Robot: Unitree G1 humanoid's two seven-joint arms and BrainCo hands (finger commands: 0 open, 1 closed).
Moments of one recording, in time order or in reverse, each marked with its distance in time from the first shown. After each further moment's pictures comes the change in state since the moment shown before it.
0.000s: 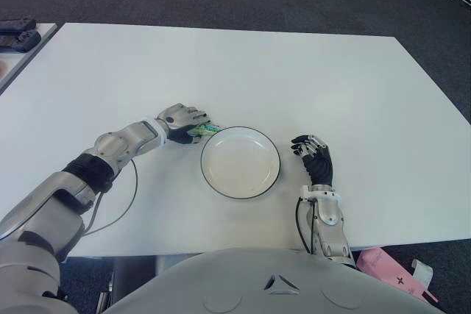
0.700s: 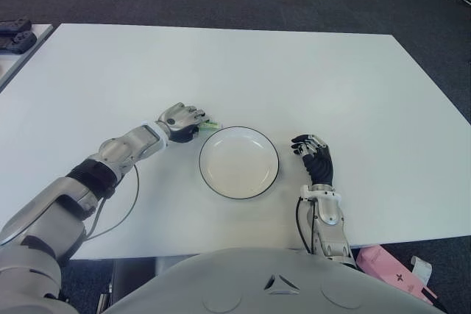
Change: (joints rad) left arm 0.028 -0.016 0.000 -0.015 0.000 0.063 0.057; right arm -0.002 -0.004 -0.003 0.005 0.002 -0.009 0.005
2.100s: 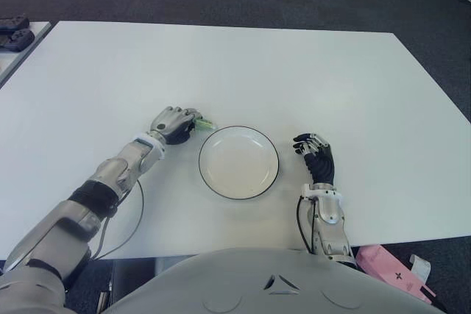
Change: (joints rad) left arm 0.161 -0.061 0.191 -0.095 -0.241 0.087 0.108; right arm -0.012 -0.002 -0.001 0.010 -0.002 0.000 -0.009
